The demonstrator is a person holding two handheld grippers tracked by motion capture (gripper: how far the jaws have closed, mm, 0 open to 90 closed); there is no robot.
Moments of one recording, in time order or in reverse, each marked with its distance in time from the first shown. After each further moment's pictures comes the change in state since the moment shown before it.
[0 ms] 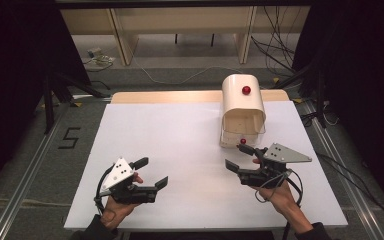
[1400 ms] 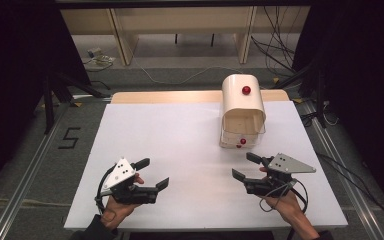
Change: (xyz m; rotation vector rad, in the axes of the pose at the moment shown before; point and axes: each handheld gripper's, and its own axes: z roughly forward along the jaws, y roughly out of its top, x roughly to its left) left arm -0.001 -0.001 0.002 0.023 -0.017 0.001; right arm -0.003 -0.026 -0.014 0.044 -0.044 -0.015
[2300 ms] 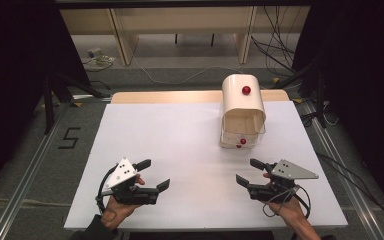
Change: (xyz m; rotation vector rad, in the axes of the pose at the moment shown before) left arm 0.000 -0.001 0.001 0.017 -0.015 0.003; right arm -0.003 -0.019 -0.008 0.025 -0.016 0.021
